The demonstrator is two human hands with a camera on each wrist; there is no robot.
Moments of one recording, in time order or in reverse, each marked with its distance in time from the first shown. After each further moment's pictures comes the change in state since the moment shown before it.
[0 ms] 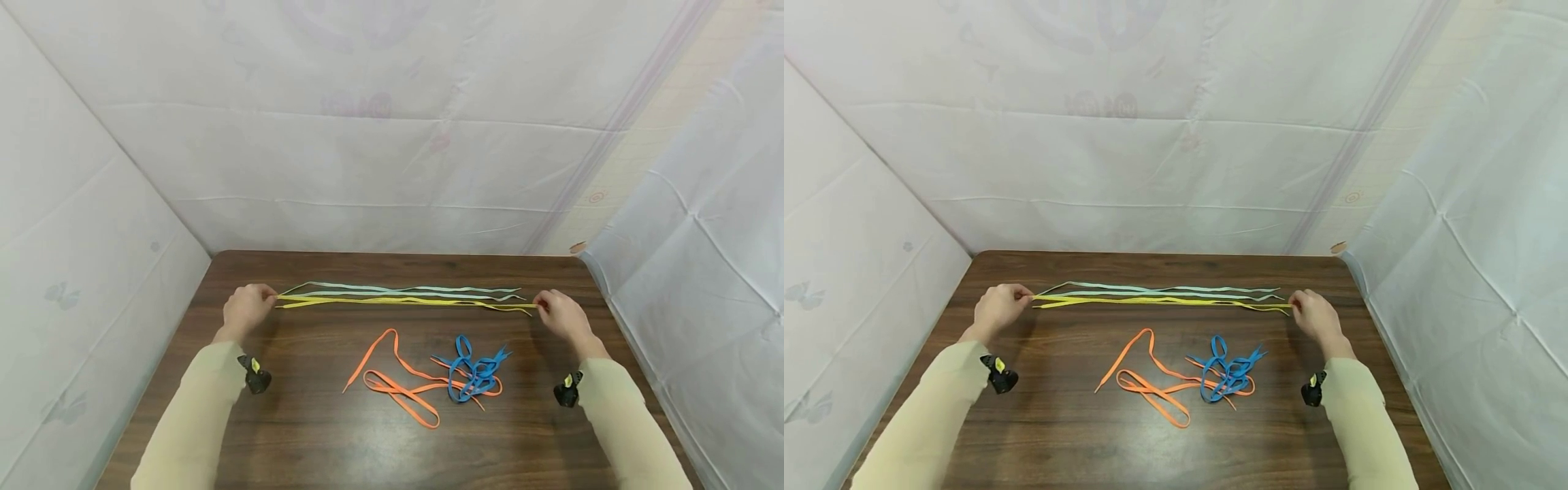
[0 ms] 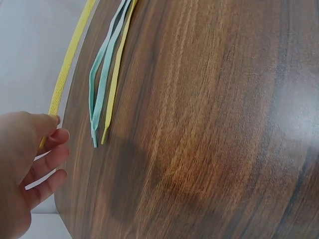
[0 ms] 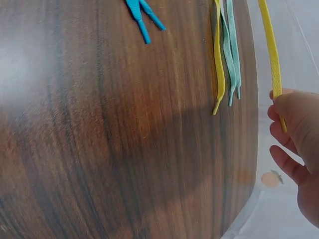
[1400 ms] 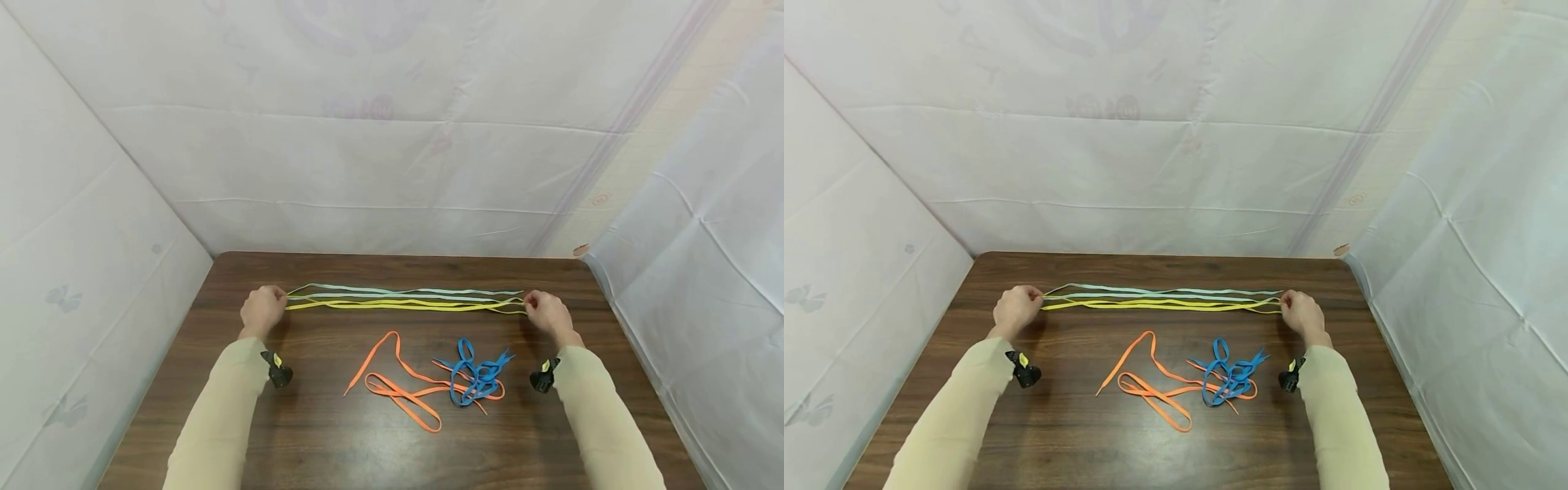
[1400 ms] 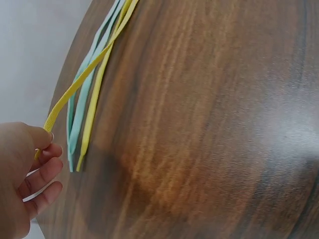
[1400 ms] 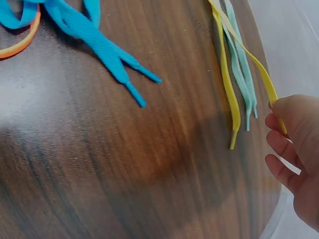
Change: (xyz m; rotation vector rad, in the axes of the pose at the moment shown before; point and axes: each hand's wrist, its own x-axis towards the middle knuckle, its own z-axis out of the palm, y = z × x) left_hand 0.011 0.011 0.027 -0.033 0.020 -0.159; right_hand 0.021 -0.012 0.021 0.106 -0.169 0.275
